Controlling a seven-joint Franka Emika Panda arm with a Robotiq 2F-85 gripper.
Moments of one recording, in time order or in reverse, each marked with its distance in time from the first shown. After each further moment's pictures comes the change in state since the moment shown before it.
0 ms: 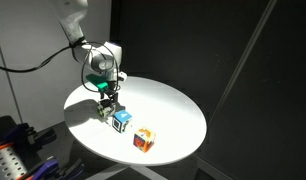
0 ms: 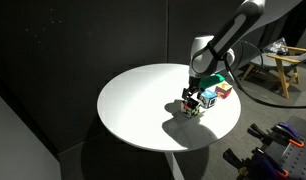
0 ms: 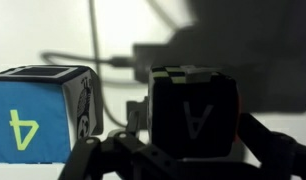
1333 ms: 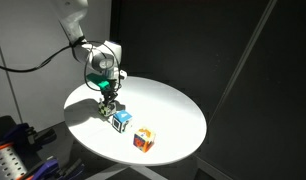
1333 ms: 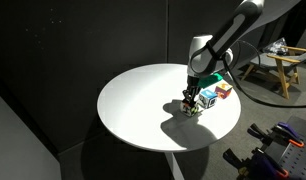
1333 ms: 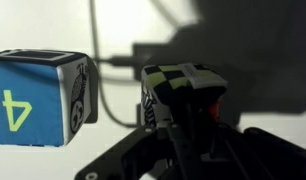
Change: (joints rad) arm 0.005 0.002 0.004 0.018 -0.011 0.001 -0.036
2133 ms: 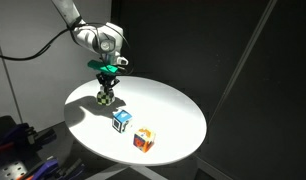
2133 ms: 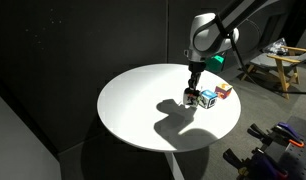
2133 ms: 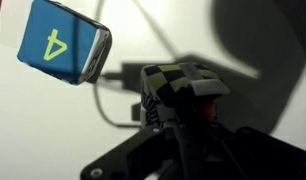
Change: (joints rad) arm -0.038 -0.165 0.042 -0.003 -0.025 -0.202 -0.359
